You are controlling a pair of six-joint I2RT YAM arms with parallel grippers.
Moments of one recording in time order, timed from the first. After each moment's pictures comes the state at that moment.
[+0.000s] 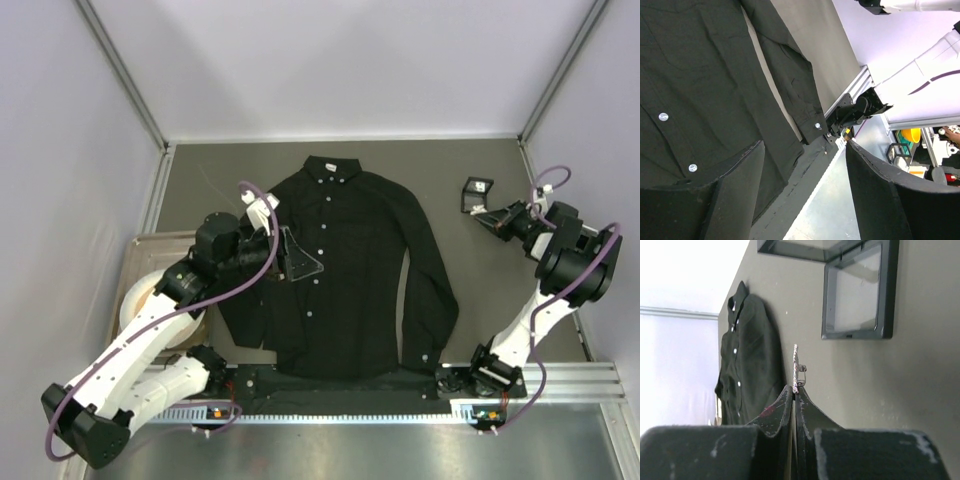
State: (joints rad) left arm -0.56 0.86 0.85 -0.37 0.53 -0.66; right arm -0.52 1.92 0.86 0.49 -0.99 0.65
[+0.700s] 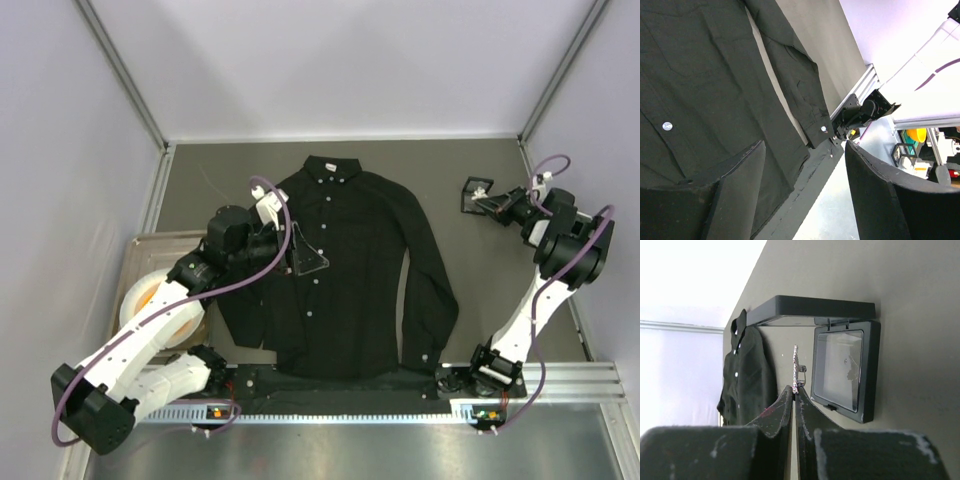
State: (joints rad) left arm -0.56 0.96 0.86 -0.30 0.54 -0.63; right arm -0.49 2.13 1.08 0.59 -0.98 0.76
